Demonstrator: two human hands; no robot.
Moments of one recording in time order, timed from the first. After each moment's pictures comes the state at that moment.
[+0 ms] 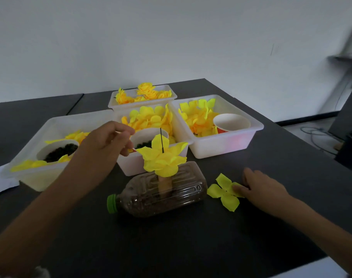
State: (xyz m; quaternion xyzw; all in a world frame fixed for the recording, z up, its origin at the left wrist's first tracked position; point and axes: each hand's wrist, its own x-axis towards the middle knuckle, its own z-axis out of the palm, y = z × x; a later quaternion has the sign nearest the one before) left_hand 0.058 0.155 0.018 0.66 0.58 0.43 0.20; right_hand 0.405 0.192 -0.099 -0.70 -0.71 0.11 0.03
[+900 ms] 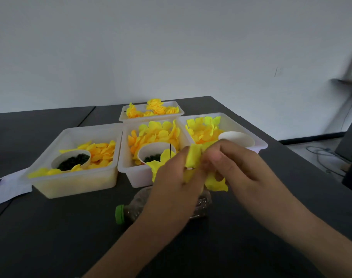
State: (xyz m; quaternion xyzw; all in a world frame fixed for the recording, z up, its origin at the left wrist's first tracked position) left_hand 0.170 0.104 0.019 0.66 0.46 0.52 0.29; right_hand 0.311 0.104 0.044 -0.35 -0.74 0.31 0.48
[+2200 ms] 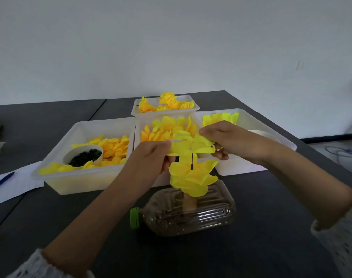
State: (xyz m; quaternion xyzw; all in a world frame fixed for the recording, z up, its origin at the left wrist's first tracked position) left_hand 0.078 0.172 0.014 0.59 0.58 0.46 0.32; right_hand 0.277 0.249 0.038 -0.40 -0.77 0.42 0.26
